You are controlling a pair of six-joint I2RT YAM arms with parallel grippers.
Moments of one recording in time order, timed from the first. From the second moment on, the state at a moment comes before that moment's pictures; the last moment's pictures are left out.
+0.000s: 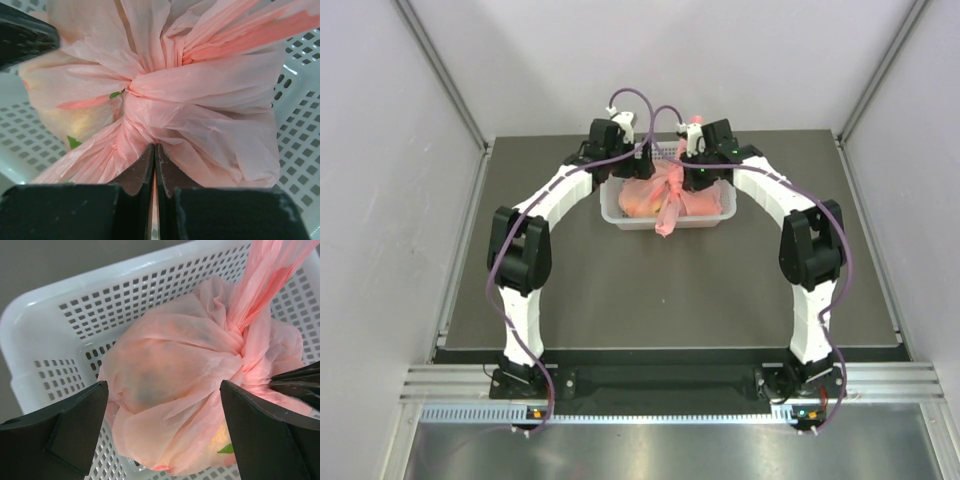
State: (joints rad) left arm -0.37 2.04 1.73 -0.23 0.16 -0.21; right arm 0.40 2.07 1.79 -0.55 -0.24 -0.06
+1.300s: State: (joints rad) left arm -0.27 2.01 1.55 -0.13 0.33 -0.21; right arm 0.34 1.73 1.49 -0.38 -0.17 0.10
